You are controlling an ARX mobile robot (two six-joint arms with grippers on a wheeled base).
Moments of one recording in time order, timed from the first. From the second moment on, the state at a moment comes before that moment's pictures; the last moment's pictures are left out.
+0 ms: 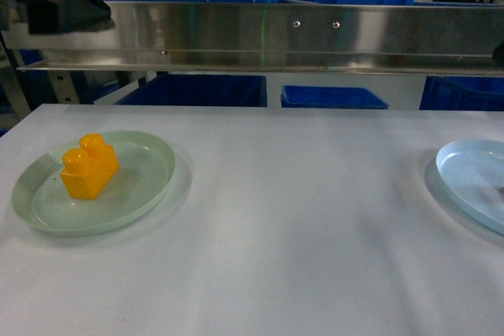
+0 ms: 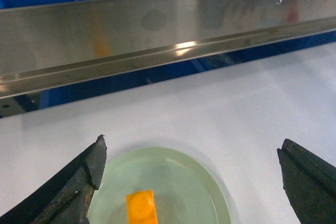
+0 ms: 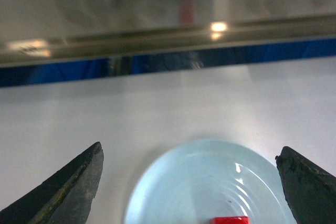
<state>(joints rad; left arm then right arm) -0.03 1.50 0.96 0.15 0.29 0.08 -0.04 1.69 1.00 0.25 0.02 0.08</state>
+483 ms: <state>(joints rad) -0.07 1.52 0.90 0.23 0.29 0.10 -0.08 1.72 0.93 0.34 0.08 0.07</state>
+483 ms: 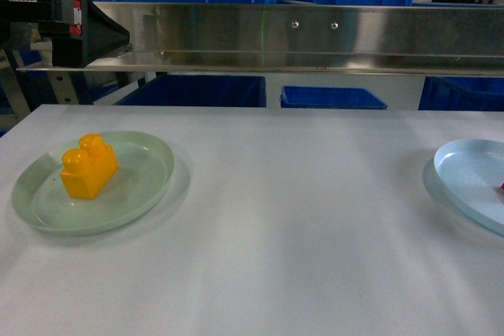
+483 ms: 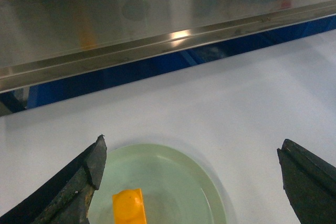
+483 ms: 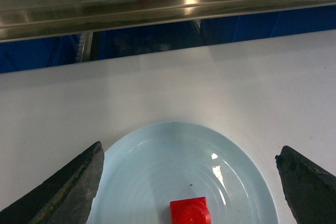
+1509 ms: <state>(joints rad) -0.06 1.52 0.90 0.23 0.29 0.10 -0.17 1.92 1.04 0.15 -0.10 0.03</state>
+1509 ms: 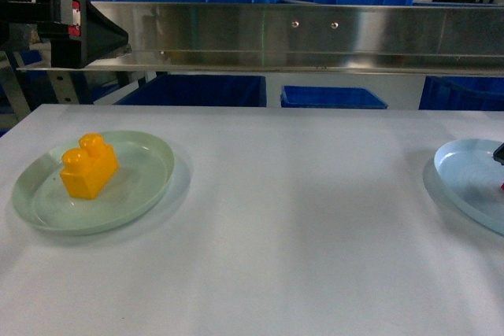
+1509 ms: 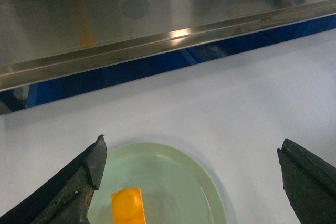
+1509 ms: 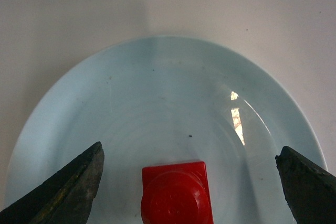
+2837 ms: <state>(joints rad) -0.06 1.52 0.90 0.23 0.29 0.10 -0.15 2.06 1.04 0.34 -0.12 0.01</state>
